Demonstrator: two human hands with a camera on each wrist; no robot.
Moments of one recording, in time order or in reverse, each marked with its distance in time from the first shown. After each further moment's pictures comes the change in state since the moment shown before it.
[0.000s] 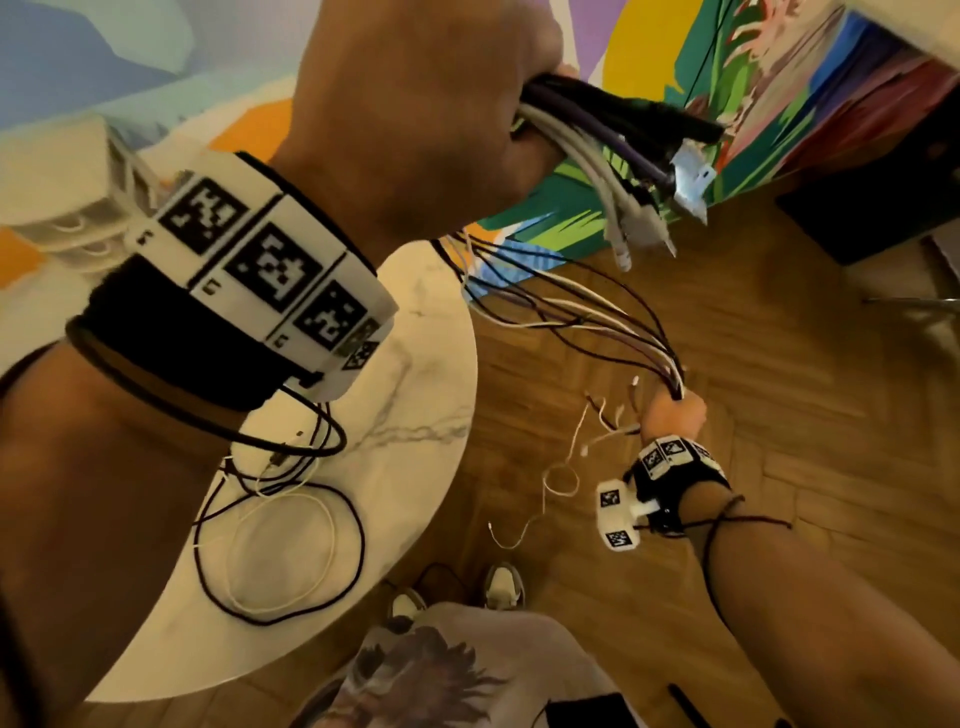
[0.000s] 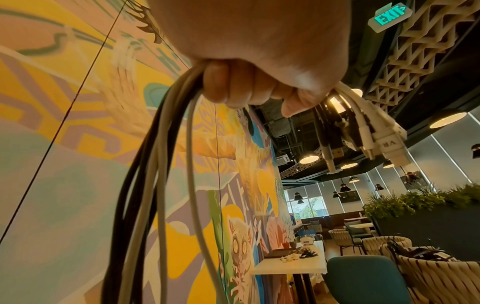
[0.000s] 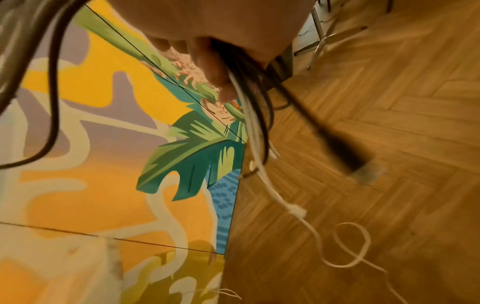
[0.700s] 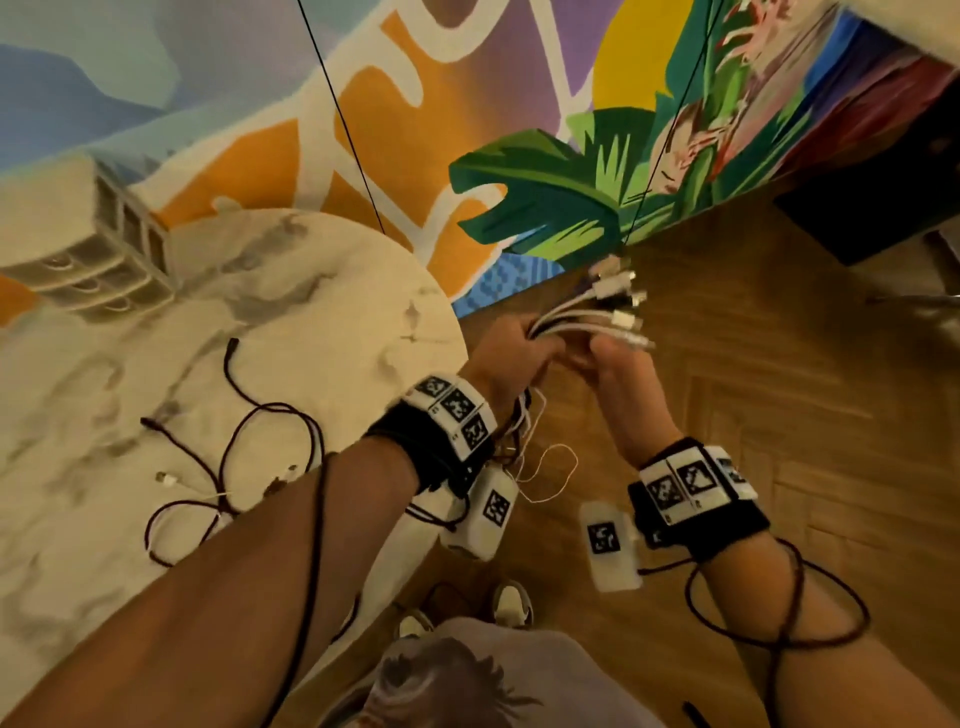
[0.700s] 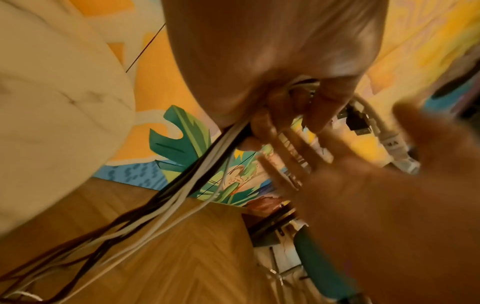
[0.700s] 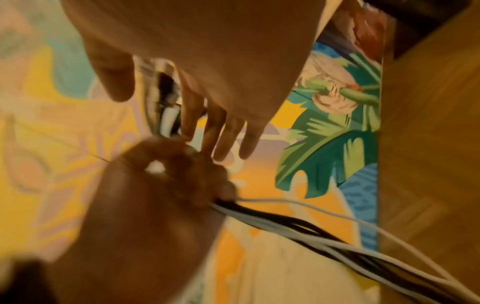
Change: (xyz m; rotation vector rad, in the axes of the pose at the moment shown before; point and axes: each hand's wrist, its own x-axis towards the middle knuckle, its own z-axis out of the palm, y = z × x) left_hand -0.043 0.043 0.188 -1.276 -0.403 -0.857; right_hand -0.063 -0.101 -0.005 0.539 -0.861 -0.373
